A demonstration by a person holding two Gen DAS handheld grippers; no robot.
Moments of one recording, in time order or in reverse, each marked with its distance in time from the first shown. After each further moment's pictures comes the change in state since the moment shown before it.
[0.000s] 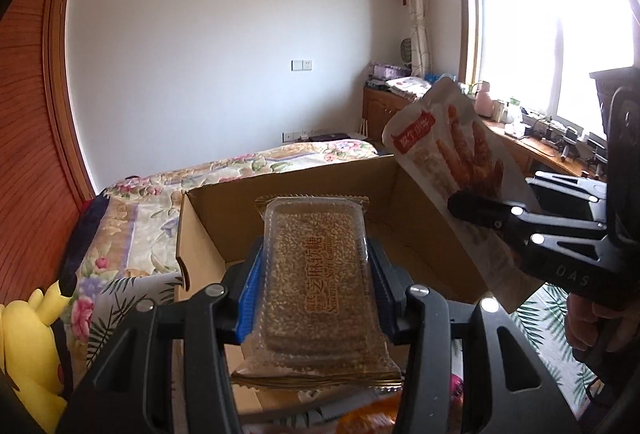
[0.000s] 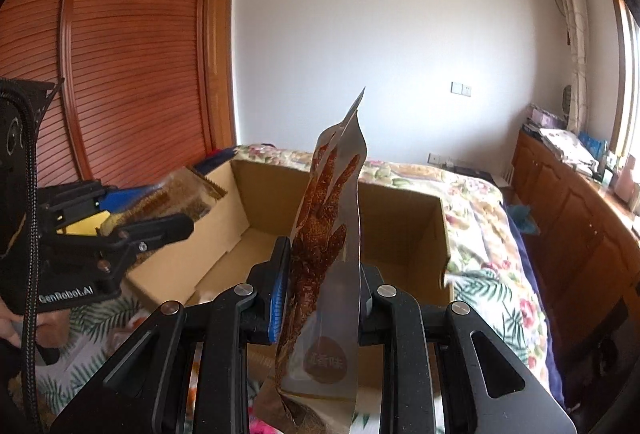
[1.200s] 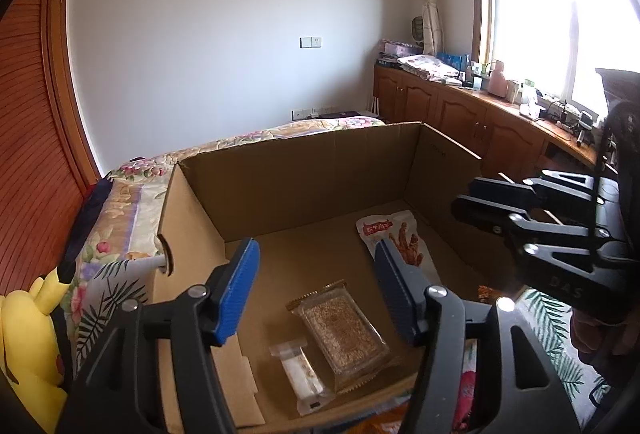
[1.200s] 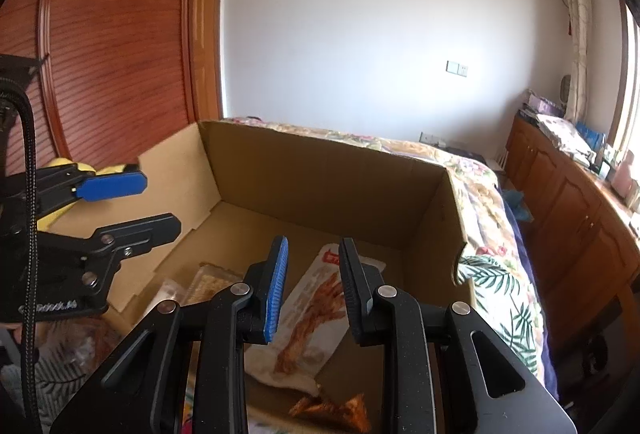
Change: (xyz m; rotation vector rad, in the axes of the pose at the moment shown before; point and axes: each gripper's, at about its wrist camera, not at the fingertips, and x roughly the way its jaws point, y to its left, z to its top) left arm 0.028 -0.008 -0.012 0.000 0.071 0.038; right arm 0.044 -0.006 -0.013 -0.009 0.089 -0.040
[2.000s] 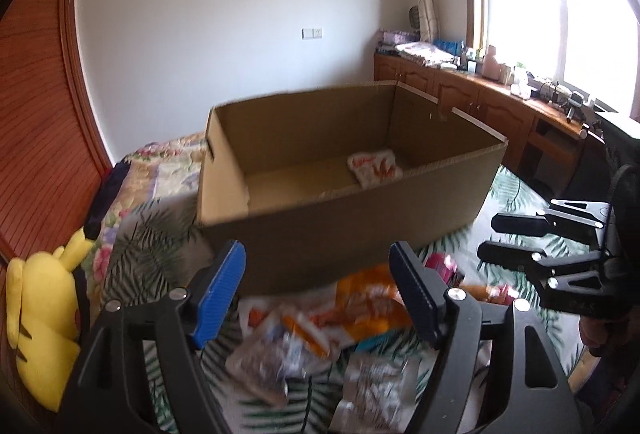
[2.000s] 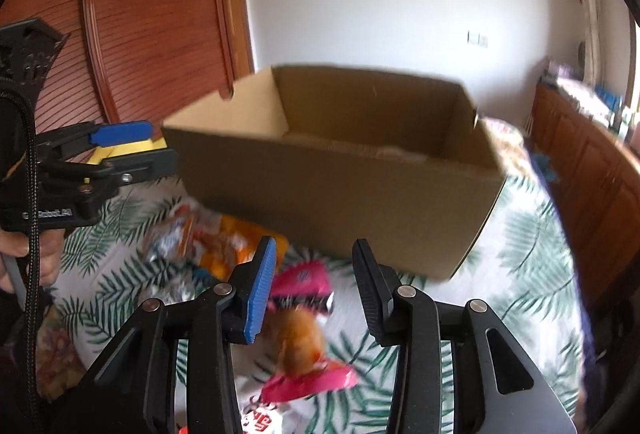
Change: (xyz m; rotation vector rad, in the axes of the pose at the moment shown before) left arm -0.085 -0.006 -0.082 0.016 0.045 0.033; right arm -0.066 0.033 -0.092 0.055 0.084 0.132
